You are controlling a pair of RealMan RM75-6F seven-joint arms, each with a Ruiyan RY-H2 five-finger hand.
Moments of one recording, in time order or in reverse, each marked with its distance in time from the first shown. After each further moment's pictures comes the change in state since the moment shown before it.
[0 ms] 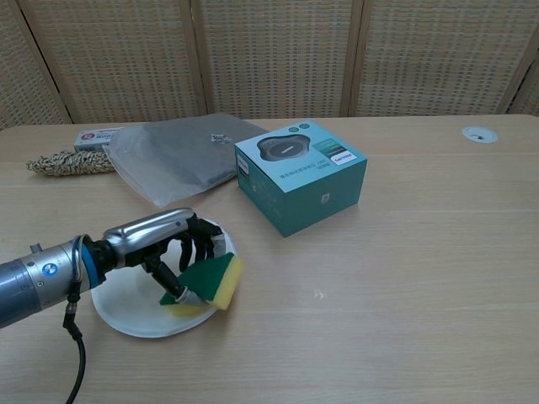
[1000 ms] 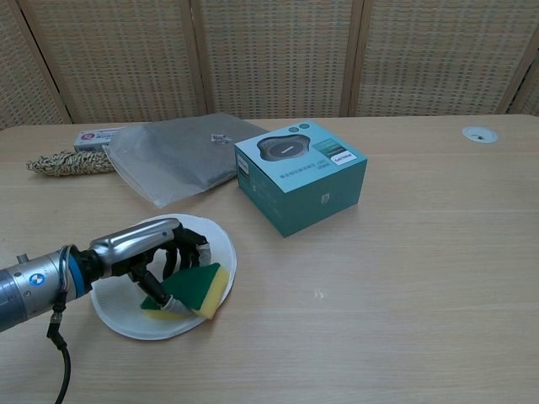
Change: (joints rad) left arm 0.031 -0.026 0.035 0.077 0.005 -0.005 -0.037; right arm 0.001 0.002 0.001 -0.003 0.005 0.000 0.000
